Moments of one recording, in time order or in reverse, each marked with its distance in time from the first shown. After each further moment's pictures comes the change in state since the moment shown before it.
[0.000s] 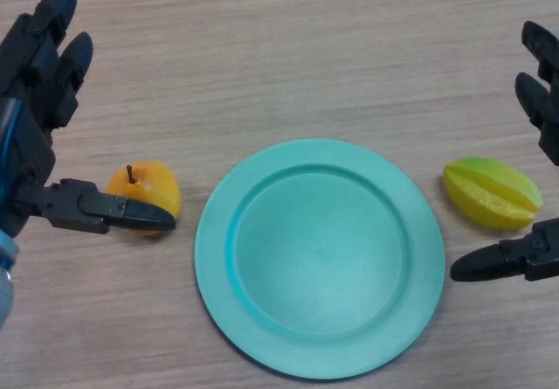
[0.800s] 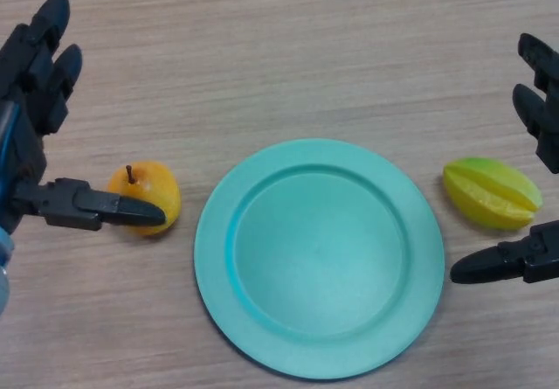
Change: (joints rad) left arm -0.019 0.036 0.005 0.147 0.088 -0.097 -0.025; right arm 0.002 0.000 0.000 0.040 0.000 0.004 0.006
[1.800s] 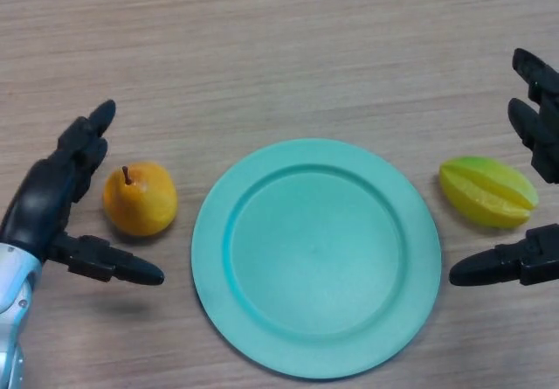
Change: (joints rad) left arm -0.086 -0.004 -0.096 0.582 0.220 -0.284 -0.076; right arm 0.002 0.000 0.001 0.056 0.001 -0.010 0.003
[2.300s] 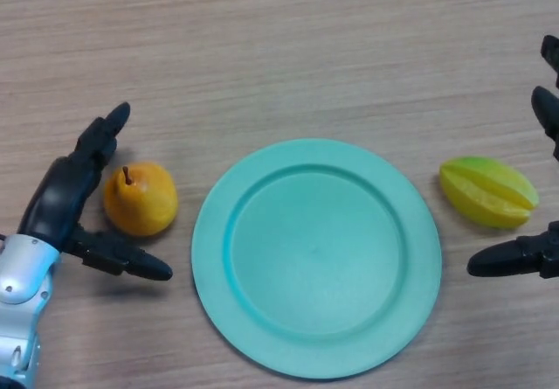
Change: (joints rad) left arm -0.111 -0.007 -0.048 0.257 0.077 -0.146 0.071; right arm 0.002 0.000 -0.062 -0.019 0.043 -0.022 0.000
